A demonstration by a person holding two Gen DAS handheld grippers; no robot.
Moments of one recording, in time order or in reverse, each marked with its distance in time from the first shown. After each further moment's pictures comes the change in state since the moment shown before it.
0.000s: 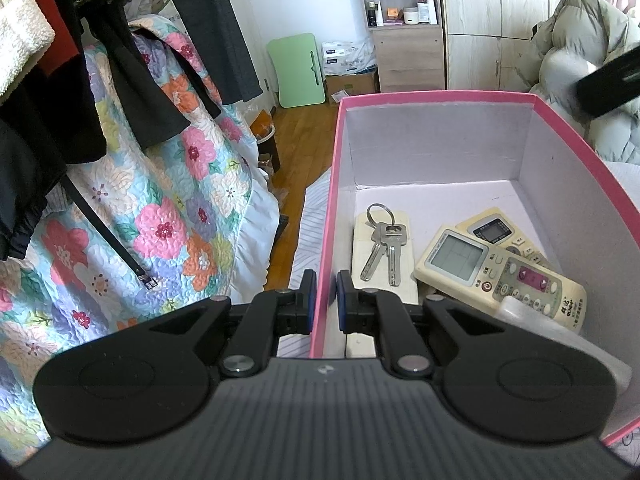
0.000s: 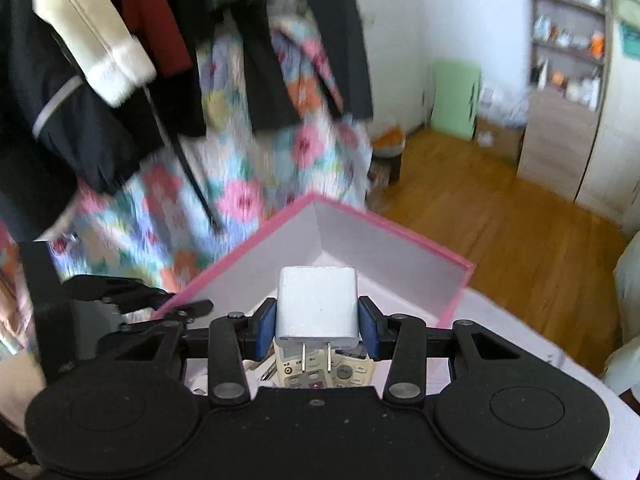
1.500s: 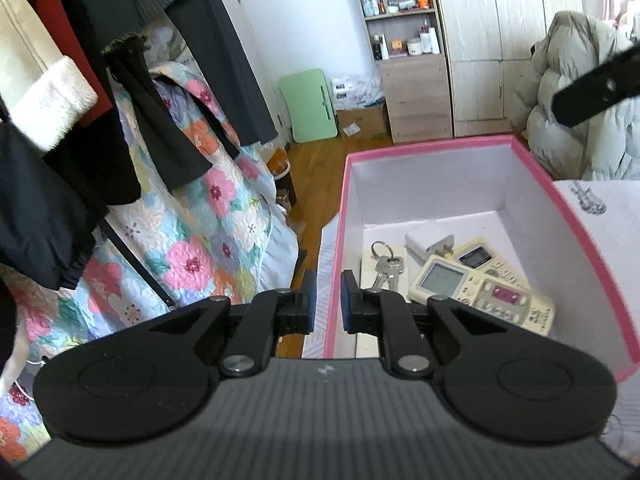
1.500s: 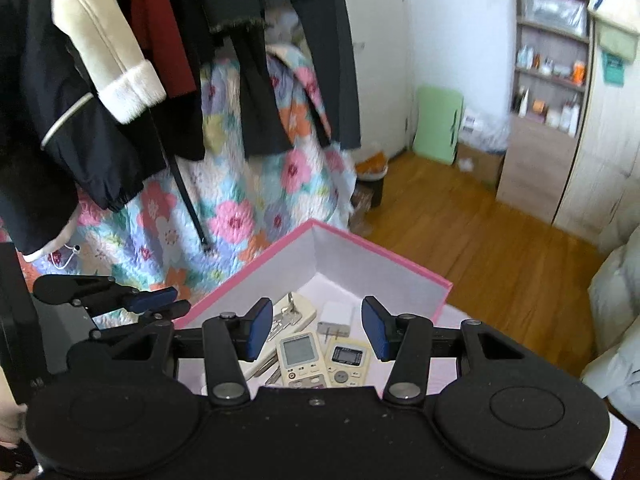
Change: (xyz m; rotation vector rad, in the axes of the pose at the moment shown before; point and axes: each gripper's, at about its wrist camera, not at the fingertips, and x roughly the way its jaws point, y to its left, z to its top) left arm -0.073 -0.007 0.008 0.033 -0.105 0.053; right arm -0.063 0.030 -0.018 -0.025 -0.134 -0.084
